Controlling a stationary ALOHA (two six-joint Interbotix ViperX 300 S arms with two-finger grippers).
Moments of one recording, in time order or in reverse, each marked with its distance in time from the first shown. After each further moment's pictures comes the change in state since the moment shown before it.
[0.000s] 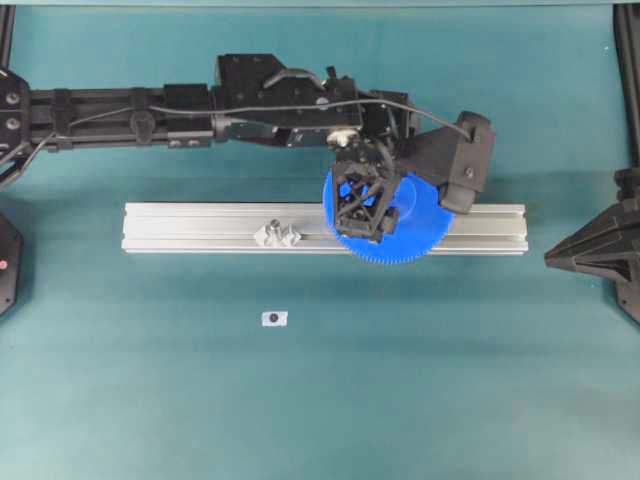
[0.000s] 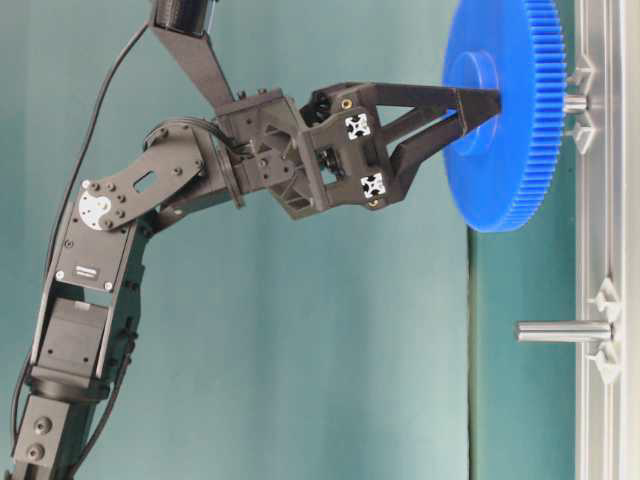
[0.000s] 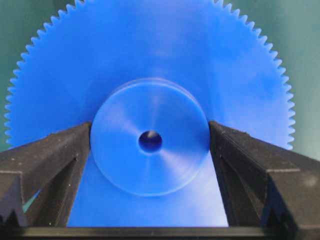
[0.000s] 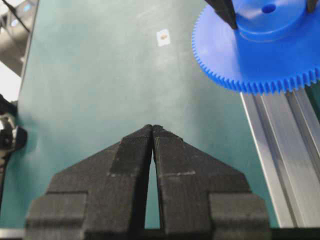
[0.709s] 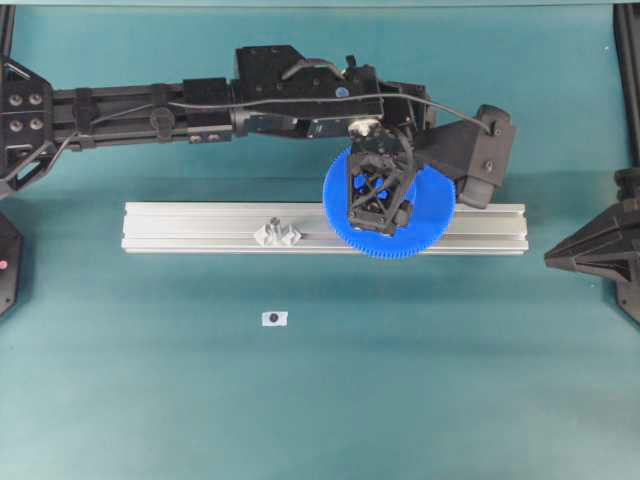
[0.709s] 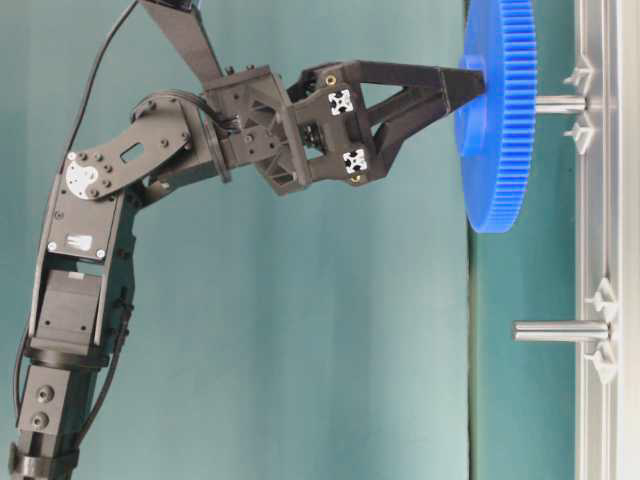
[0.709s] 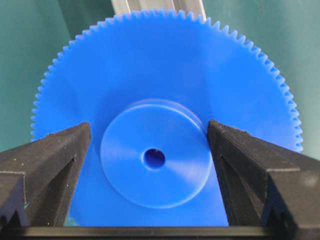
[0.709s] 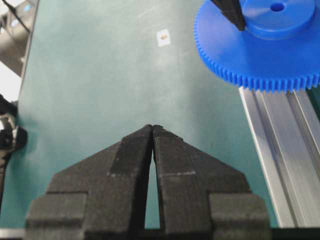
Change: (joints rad) left arm -0.008 0.049 -0.118 0.000 0.094 0.006; right arm 0.002 0.002 0.000 0.000 0.000 -0.002
